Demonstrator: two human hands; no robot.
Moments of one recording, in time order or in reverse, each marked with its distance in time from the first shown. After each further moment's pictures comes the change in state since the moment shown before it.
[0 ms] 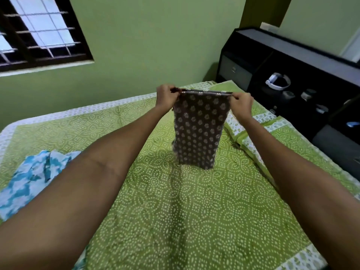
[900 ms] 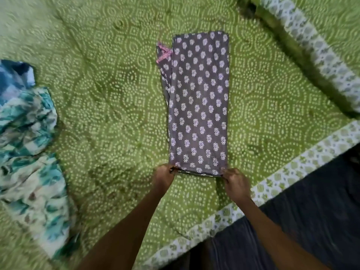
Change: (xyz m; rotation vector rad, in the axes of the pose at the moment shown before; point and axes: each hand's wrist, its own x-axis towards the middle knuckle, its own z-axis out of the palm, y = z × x) left_hand -0.520 -0.335 0.179 0.327 -0.766 -0.291; right_hand -0.533 0.336 0.096 -0.480 -0.693 0.118
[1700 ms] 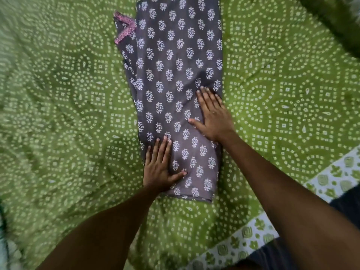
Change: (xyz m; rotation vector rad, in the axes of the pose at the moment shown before) left_hand 0.086 0.028 0.059 0.385 0.163 0.297; right_hand 0.230 0.032 0.005 -0.196 0.029 -0.183
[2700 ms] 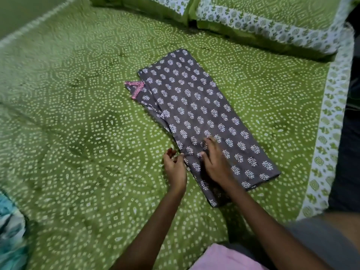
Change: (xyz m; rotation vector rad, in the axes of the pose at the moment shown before) left_hand 0.042 -0.080 -0.072 -1.356 0.056 -0.429; right_hand -0.055 -0.199 0.045 0.512 0.397 0.665
